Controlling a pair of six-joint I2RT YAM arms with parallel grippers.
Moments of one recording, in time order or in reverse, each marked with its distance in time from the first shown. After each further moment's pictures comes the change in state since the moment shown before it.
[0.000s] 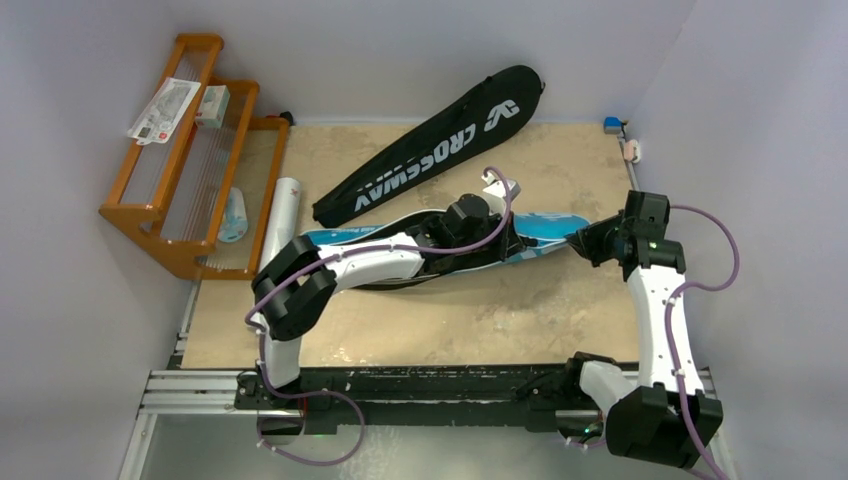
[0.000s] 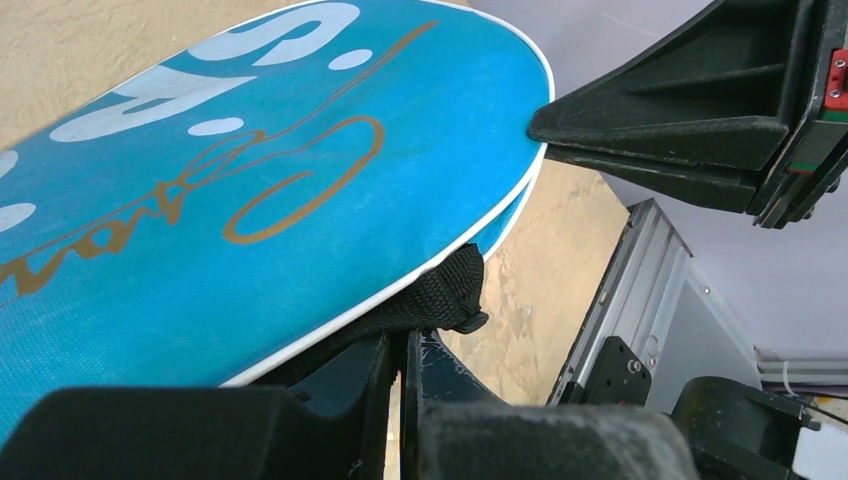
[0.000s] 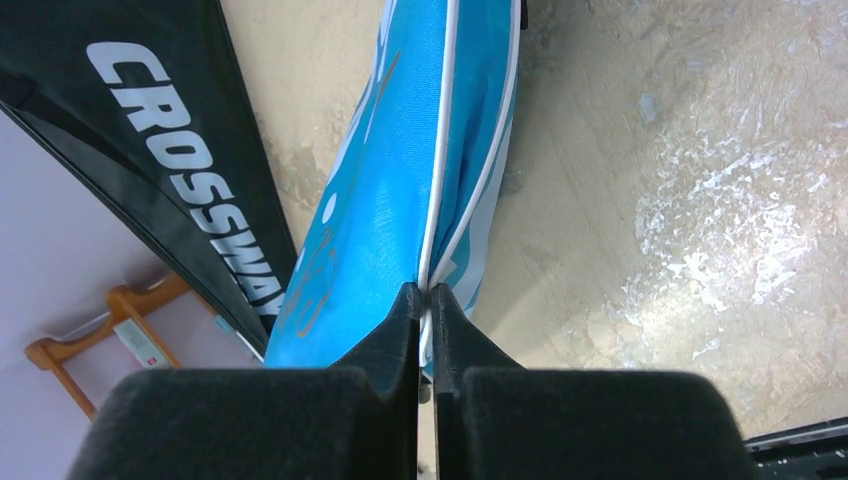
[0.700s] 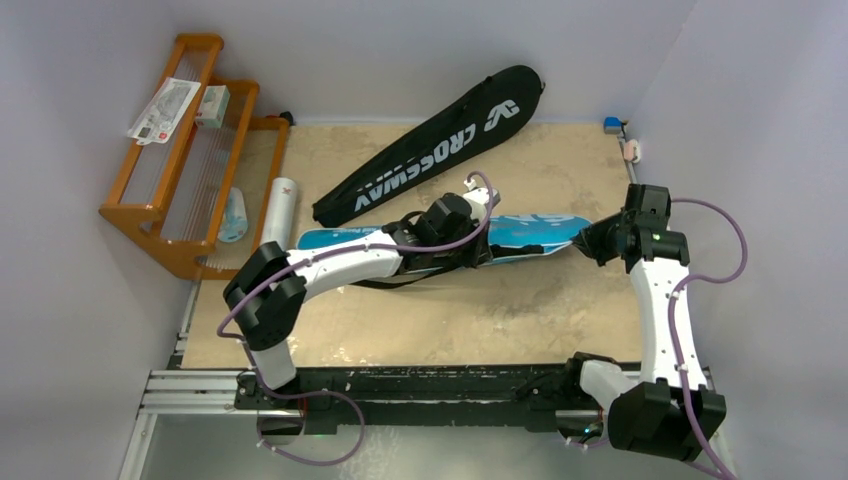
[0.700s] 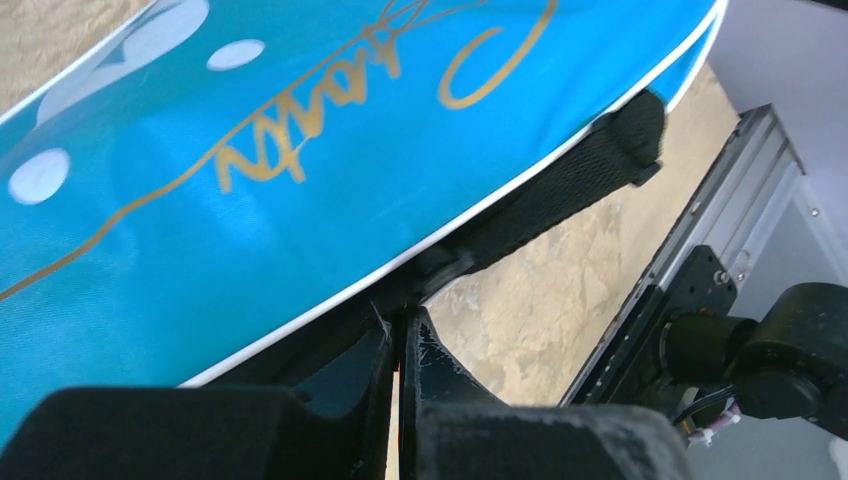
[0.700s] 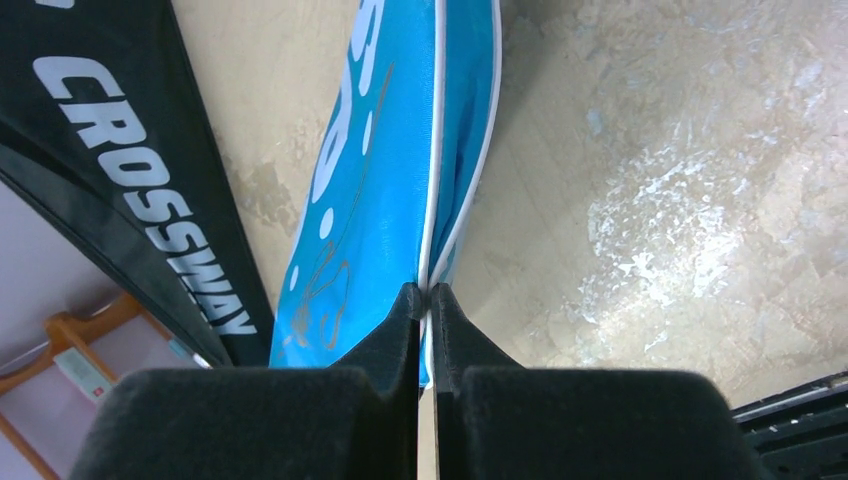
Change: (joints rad) left arm 0.038 -0.143 -0.074 -0.294 -0.006 0.103; right arm 0.012 0.038 0.082 -0.102 0.073 -0.056
